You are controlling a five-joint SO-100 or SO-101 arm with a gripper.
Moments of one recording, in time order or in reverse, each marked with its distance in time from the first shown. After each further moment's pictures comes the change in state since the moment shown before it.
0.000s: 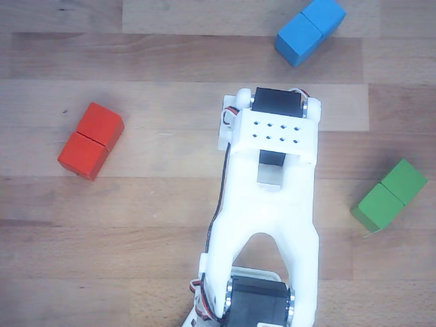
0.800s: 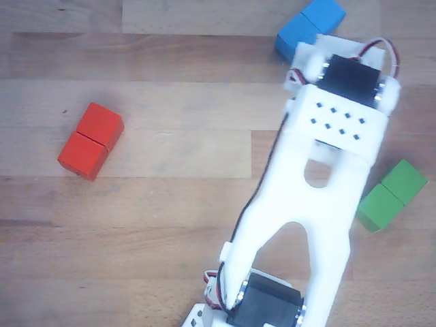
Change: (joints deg) arm 15.6 -0.1 -21.6 0.0 -0.7
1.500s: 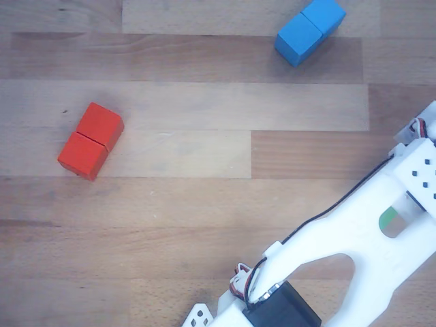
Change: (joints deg) arm 25.9 0.0 -0.4 5.4 -13.8
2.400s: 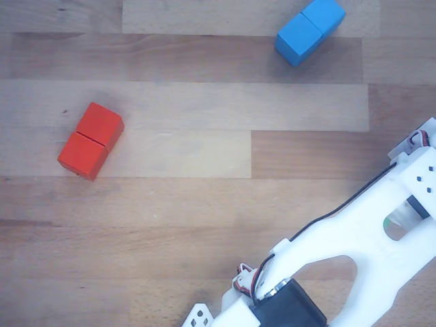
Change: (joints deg) arm 1.0 -1.8 5.8 0.0 -1.9
